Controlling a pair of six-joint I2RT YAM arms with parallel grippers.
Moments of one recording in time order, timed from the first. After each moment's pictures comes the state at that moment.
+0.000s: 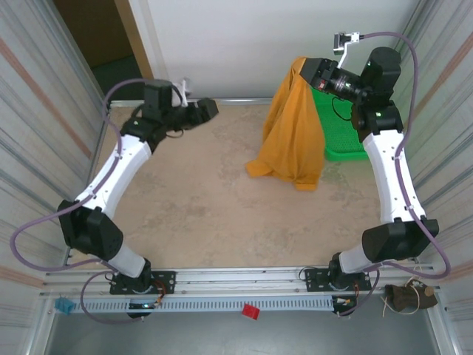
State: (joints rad) left arm -0.37 1.54 1.50 -0.44 0.43 -0.62; right arm 0.09 1.49 1.73 -0.16 -0.89 0.81
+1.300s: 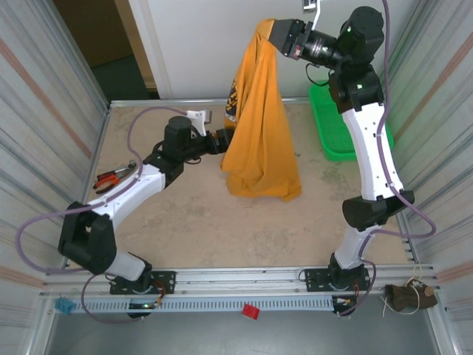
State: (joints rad) left arm -0.49 1.44 1.08 0.11 0.40 -0.61; right arm 0.30 1.82 2.42 -0.23 -0.92 0.95
